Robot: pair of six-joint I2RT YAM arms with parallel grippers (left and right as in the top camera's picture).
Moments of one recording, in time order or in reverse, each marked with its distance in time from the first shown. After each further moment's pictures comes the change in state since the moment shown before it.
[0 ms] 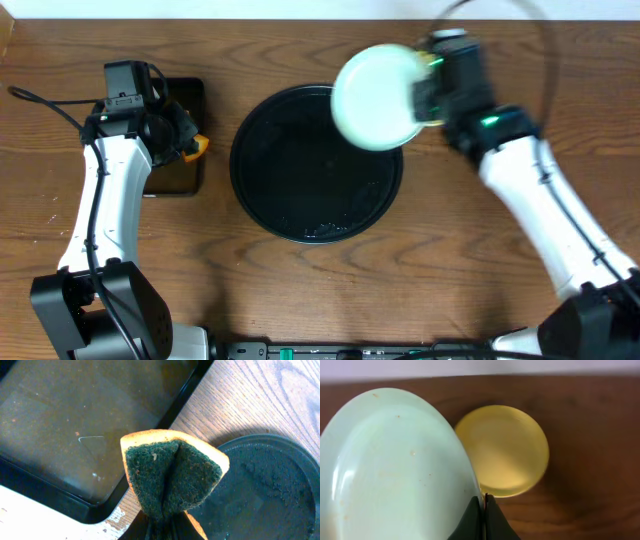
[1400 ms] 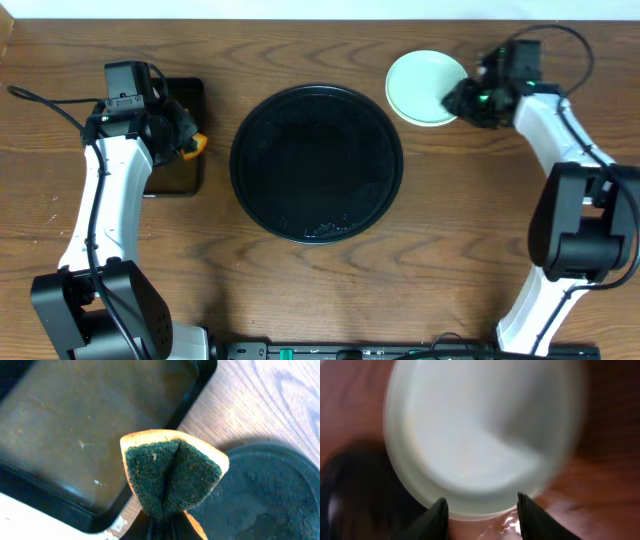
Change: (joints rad) left arm 0.000 0.001 -0.008 0.036 -0.027 0.002; right arm -0.257 0.426 0.127 -0.027 -0.502 0.102
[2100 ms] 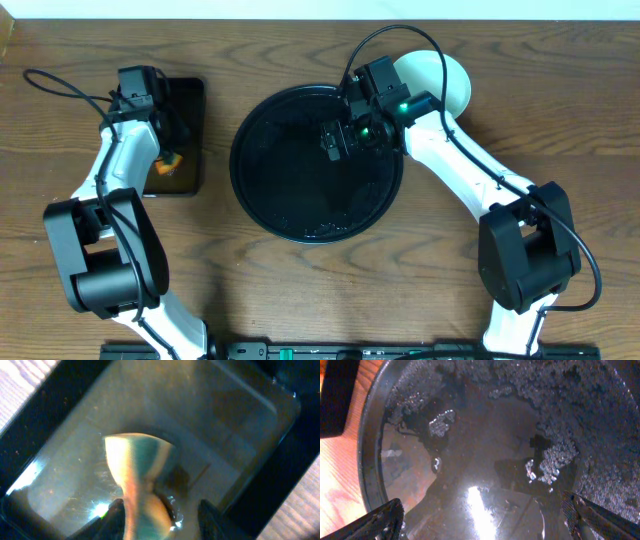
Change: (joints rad) left arm 0.039 0.256 -0.007 0.230 -0.238 0.085; right arm 0.492 -0.067 0.026 -0.113 0.081 -0.136
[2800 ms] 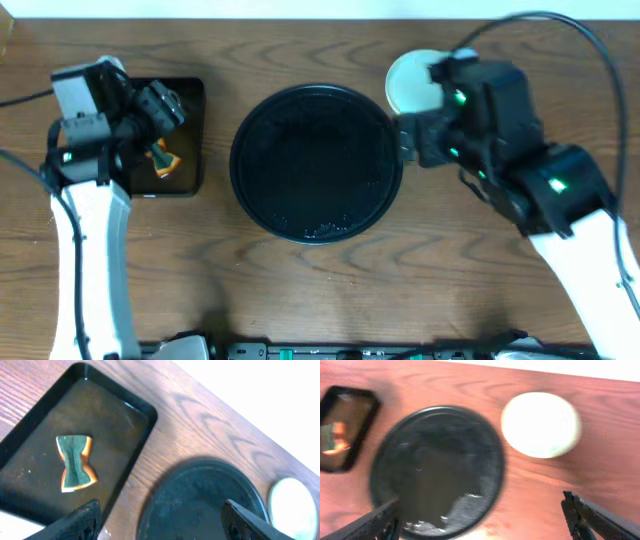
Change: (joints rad) left arm 0.023 -0.520 0.000 -0.192 0.368 -0.002; right arm -0.014 -0.675 0.008 -0.345 0.437 0.018
